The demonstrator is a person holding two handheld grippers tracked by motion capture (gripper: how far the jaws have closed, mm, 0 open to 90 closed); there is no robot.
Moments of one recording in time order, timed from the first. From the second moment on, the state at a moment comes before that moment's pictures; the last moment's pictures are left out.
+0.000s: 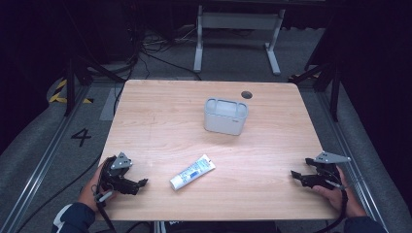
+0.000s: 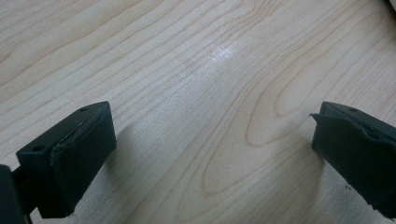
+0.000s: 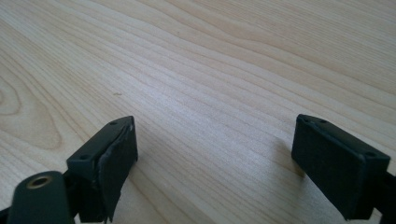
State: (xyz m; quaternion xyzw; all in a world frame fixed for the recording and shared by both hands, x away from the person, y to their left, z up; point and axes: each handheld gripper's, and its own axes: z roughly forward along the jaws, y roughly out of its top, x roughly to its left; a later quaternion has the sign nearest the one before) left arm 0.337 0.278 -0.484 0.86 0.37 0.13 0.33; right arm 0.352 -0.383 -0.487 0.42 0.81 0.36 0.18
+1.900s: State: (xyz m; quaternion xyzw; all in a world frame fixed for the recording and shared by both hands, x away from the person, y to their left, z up) left arm 0.330 0.182 -0.419 0.94 0.28 0.07 0.19; right arm 0.351 -0.384 -0.487 0.42 0.81 0.36 0.18
